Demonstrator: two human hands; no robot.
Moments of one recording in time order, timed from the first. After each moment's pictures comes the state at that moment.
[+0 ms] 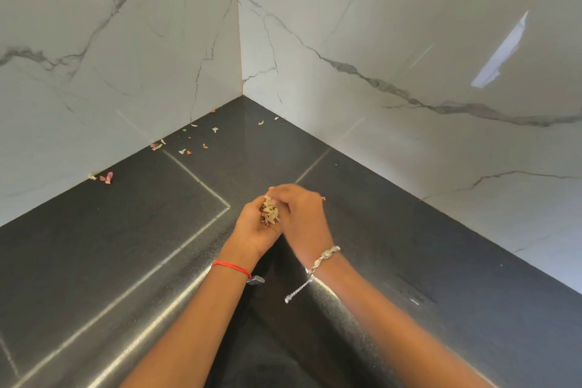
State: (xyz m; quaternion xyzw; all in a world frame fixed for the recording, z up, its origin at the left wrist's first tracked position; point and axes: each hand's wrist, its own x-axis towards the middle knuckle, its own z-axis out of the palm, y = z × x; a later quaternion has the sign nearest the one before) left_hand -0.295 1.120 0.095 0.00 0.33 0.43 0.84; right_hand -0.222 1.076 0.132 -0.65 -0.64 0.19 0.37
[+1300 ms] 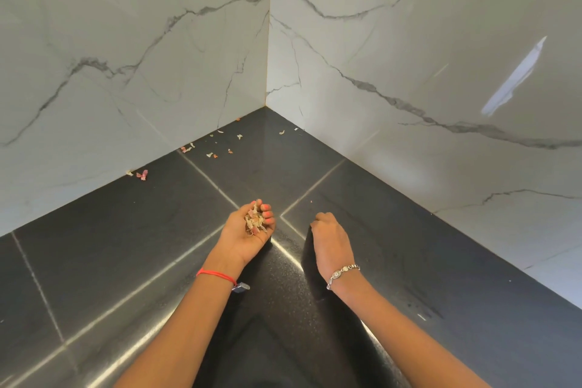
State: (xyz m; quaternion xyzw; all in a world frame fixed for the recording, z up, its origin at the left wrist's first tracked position) left_hand -0.350 1.110 0.102 -0.02 0.32 0.46 0.83; right_hand -0.203 1.060 0.089 -0.72 -0.69 0.06 0.08
